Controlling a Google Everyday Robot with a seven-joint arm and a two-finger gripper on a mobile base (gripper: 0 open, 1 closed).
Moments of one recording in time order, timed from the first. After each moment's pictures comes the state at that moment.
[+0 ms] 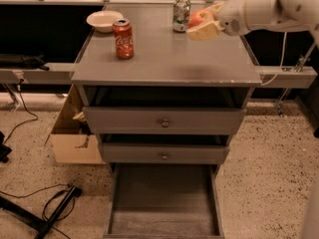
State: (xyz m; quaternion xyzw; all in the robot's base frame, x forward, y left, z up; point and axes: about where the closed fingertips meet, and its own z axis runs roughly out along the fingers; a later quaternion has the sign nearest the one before) arm 0.747 -0.104 0.947 -0.49 0.68 0.19 0.51
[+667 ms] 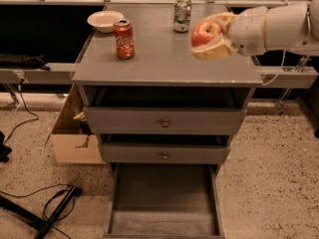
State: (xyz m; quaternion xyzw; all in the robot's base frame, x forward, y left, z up) arm 0.637 -0.105 0.966 -0.56 0.61 0.16 0.54
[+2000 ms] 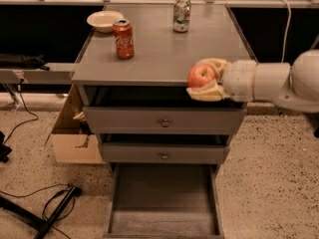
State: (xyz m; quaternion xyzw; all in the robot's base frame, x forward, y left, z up) arm 0.604 -0.096 0.869 -0.54 0.60 0.19 0.55
